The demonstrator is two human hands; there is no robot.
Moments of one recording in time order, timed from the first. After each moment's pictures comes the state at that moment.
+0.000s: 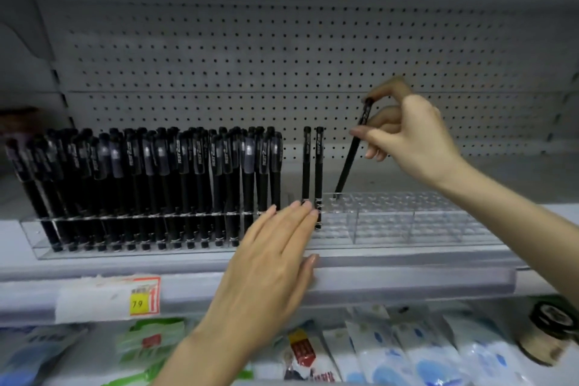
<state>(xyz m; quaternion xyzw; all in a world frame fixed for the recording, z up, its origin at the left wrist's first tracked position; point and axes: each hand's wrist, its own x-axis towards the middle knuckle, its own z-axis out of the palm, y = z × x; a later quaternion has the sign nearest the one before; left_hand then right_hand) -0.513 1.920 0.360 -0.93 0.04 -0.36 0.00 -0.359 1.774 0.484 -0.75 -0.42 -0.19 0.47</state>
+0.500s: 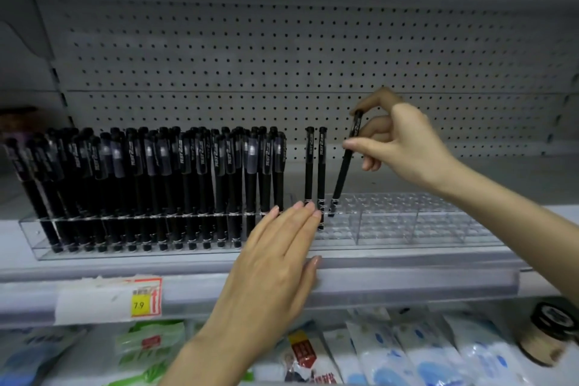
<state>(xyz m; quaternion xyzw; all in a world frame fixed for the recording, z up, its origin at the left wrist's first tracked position) -0.511 1.923 0.357 -0.93 0.06 -0.37 -0.02 -0.354 1.781 0.479 -0.75 -0.46 -0.13 0.46</state>
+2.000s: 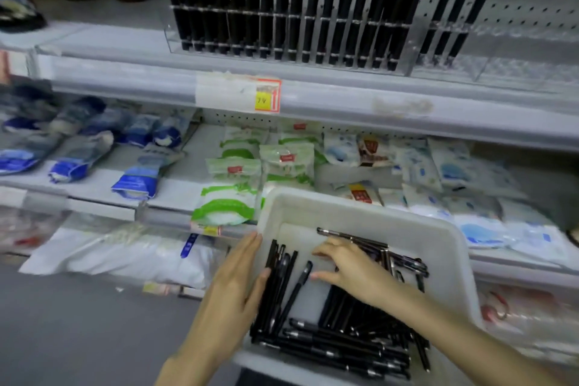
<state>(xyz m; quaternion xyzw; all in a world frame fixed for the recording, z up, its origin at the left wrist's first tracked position) -0.731 1.945 0.144 -0.90 -0.21 -0.18 -0.33 -0.538 1.811 0.155 -0.81 -0.53 0.20 0.15</state>
